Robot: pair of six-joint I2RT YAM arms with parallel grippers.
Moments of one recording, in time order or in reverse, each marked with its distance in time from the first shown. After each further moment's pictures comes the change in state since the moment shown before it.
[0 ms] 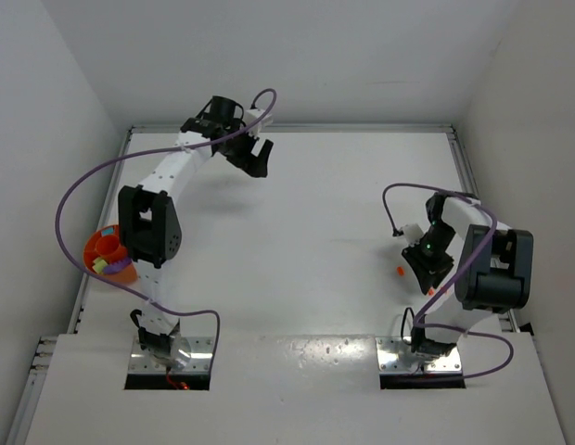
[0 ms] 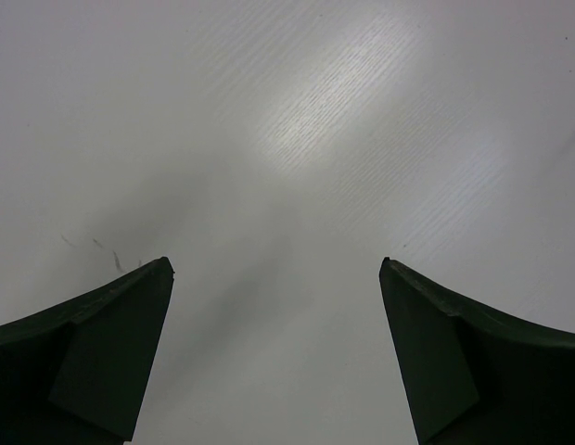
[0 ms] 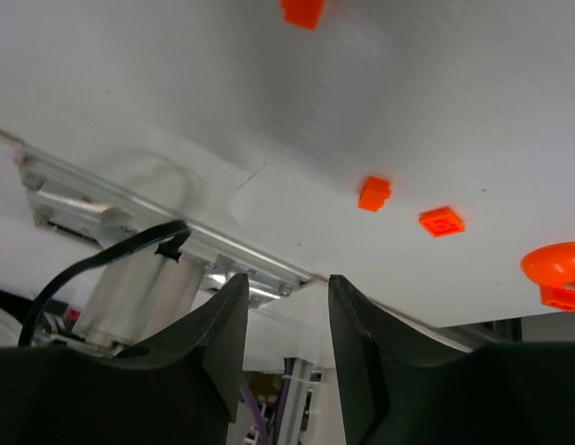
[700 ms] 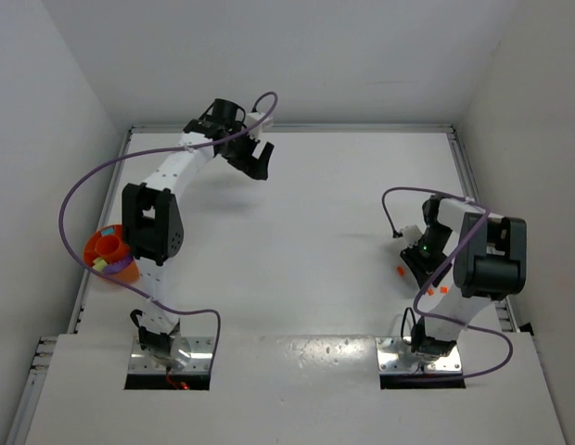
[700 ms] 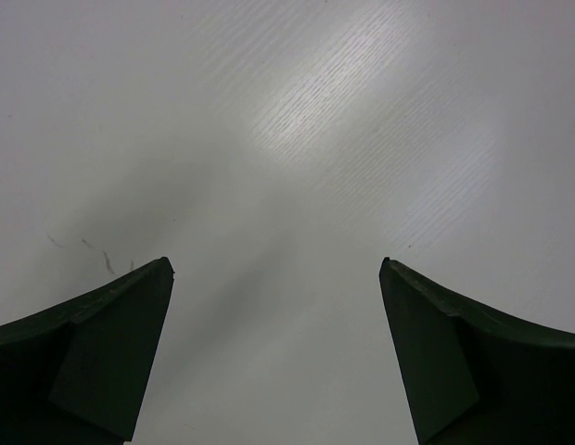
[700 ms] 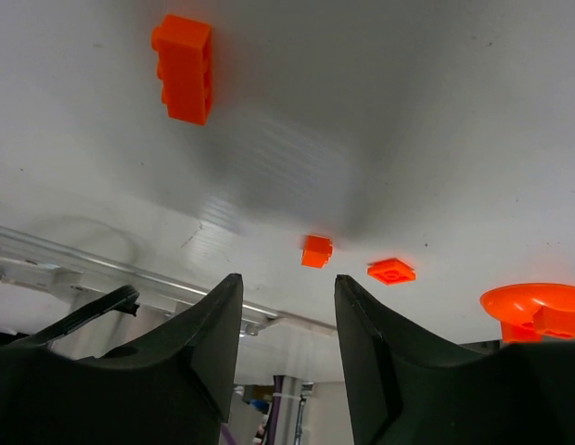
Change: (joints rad) left arm 0.000 0.031 0.002 0.000 -0.003 -0.006; right arm -0.001 0.091 -0.035 0.180 0.070 0.051
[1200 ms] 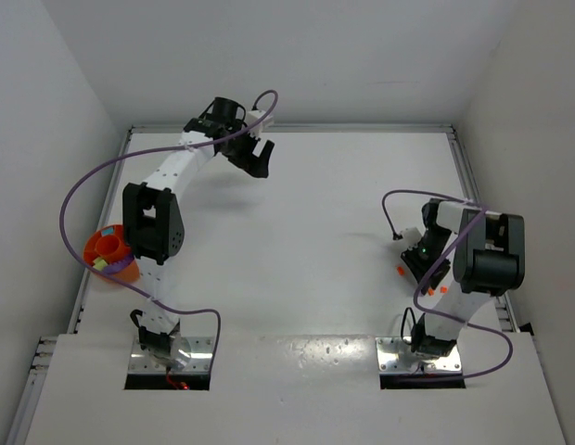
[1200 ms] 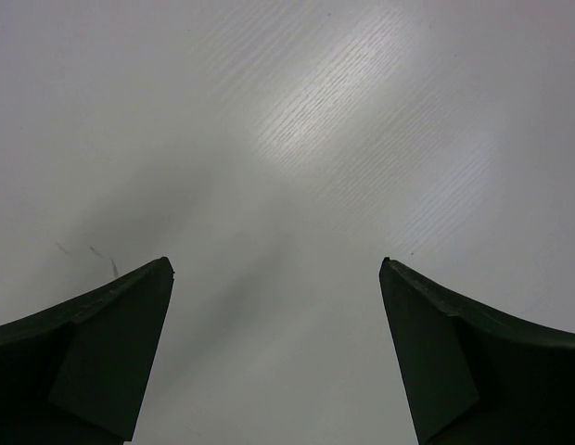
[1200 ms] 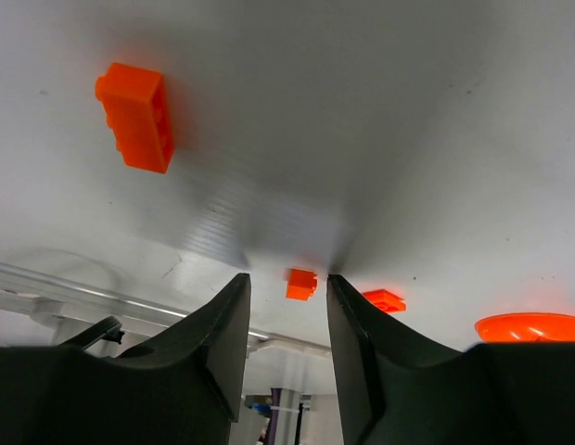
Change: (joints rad) left arm 0.000 0.013 0.022 0.002 0.001 0.000; right arm -0.009 0.035 -0.032 0.080 0.011 0.002
